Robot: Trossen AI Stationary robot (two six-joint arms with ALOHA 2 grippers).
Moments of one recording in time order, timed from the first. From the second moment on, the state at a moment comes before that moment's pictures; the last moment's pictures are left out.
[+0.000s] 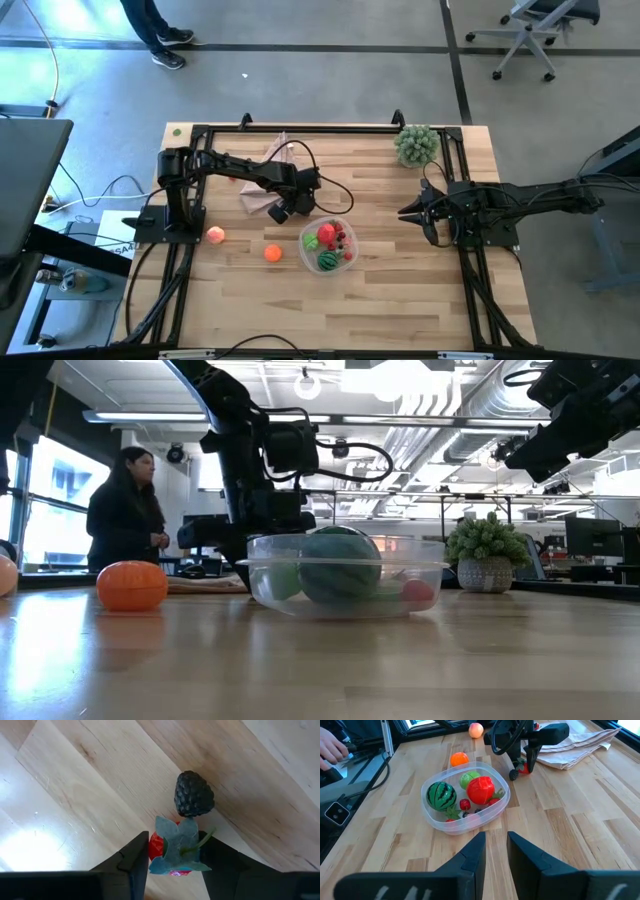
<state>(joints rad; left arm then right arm) 0.31 1.88 1.14 -0.57 -0.01 0.99 0.07 0.45 0.35 -0.33 0.02 0.18</state>
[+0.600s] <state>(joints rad) 0.31 1.88 1.18 -0.59 -0.08 0.90 0.07 0.45 0.35 -0.33 0.02 0.18</state>
